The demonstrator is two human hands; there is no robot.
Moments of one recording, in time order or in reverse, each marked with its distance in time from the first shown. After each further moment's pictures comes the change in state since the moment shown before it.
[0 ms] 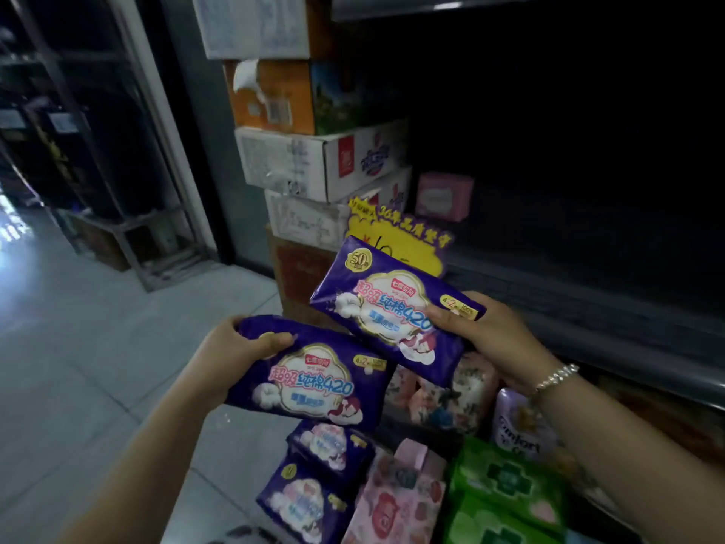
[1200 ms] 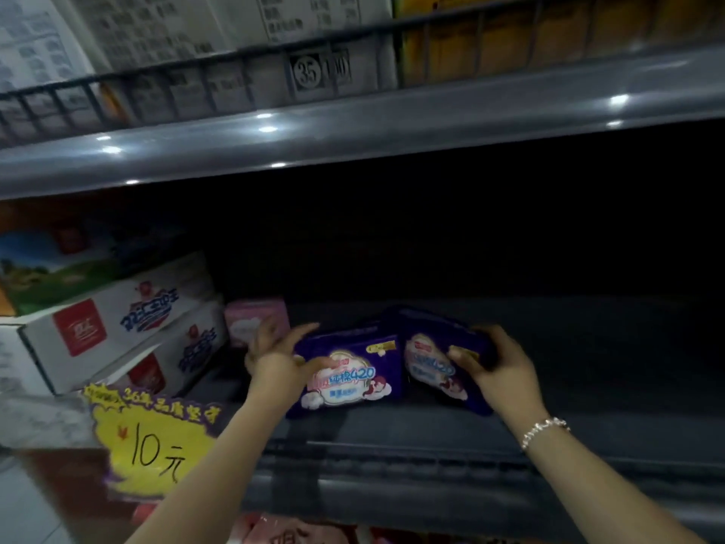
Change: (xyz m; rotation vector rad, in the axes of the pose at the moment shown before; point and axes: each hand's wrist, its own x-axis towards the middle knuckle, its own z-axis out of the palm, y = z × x) left_hand 0.095 0.187 0.334 0.570 -0.021 0.732; right_hand 0.058 0.022 -0.289 -0.395 0.796 -0.294
